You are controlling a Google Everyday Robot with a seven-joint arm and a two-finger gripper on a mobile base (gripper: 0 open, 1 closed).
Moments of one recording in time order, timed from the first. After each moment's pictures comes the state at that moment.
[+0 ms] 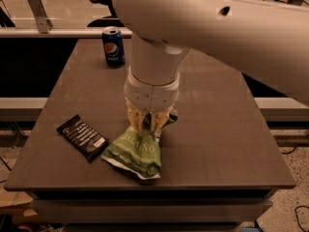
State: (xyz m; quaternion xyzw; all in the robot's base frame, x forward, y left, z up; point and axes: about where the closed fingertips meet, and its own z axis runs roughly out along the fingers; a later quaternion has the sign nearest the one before) arm 0.421 0.011 0.869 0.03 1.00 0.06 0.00
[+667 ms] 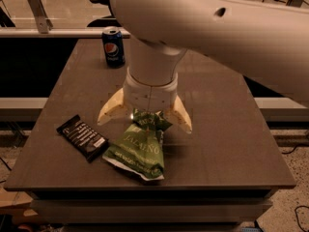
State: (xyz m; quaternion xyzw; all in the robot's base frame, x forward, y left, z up) arm 0.423 0.013 0.867 0.02 1.00 0.06 0.00
